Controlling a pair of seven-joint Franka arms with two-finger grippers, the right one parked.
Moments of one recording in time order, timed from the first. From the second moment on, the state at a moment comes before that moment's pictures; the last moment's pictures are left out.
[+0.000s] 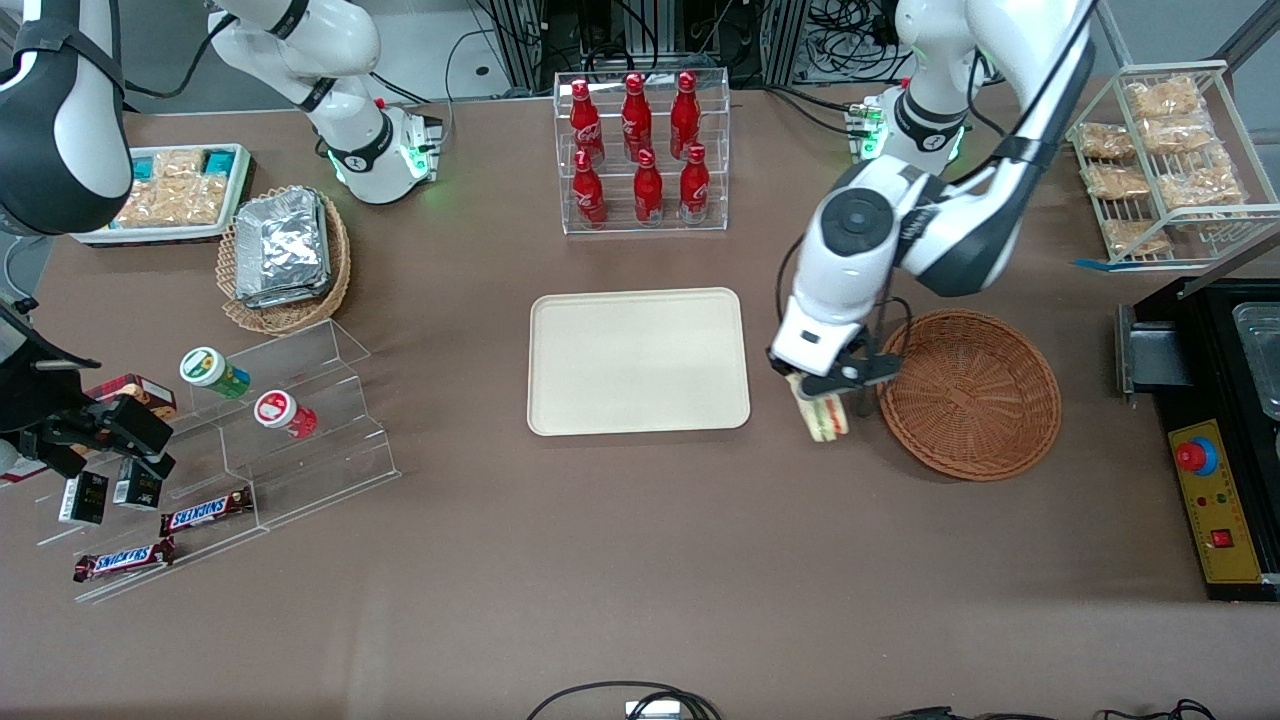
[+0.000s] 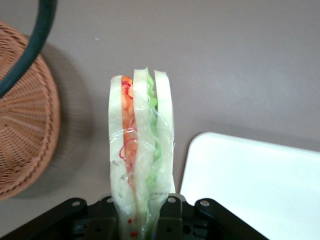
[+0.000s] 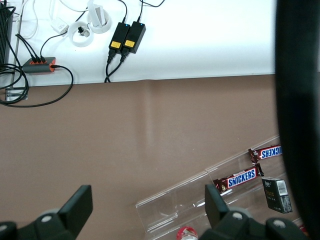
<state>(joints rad) 0.02 0.27 -0.64 -1.99 0.29 2.19 -0.95</state>
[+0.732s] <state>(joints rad) -0.09 0.46 -0.78 -1.97 0.46 2.19 -0.96</state>
